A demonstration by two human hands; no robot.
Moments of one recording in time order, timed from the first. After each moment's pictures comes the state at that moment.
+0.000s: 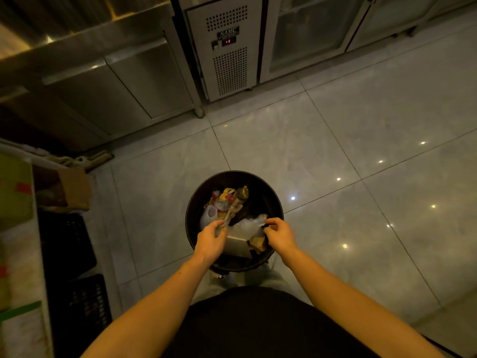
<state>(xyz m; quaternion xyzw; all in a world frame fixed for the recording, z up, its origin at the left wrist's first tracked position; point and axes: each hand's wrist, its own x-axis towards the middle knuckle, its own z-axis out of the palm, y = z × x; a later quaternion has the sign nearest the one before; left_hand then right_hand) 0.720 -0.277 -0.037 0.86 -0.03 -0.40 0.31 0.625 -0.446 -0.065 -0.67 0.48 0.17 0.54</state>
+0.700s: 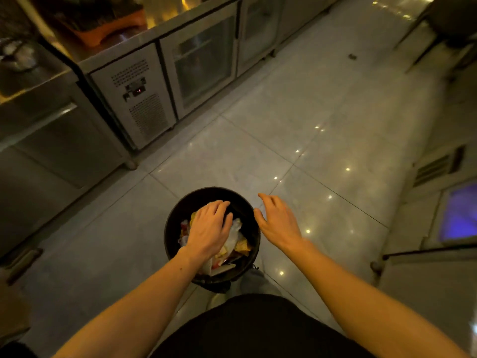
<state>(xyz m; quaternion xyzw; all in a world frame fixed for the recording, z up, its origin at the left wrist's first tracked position) 0.747 -0.290 -0.002 0.80 -0.55 -0.15 0.18 0.586 -0.399 0.022 -0.85 0.46 -0.01 0.25</state>
